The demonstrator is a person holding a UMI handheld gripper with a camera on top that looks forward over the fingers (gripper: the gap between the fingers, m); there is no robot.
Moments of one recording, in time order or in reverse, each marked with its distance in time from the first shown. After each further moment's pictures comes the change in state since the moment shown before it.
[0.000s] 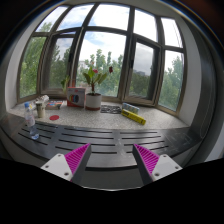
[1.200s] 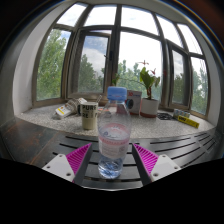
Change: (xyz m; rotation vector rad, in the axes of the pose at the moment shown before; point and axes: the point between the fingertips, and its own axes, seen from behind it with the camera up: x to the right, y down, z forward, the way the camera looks) arm -0.461 -0.013 0.136 0.118 -0.150 0.019
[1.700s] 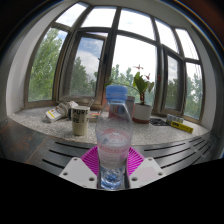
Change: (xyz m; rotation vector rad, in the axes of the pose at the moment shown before) arm 0.016 -0.016 0.029 0.051 0.106 -0.024
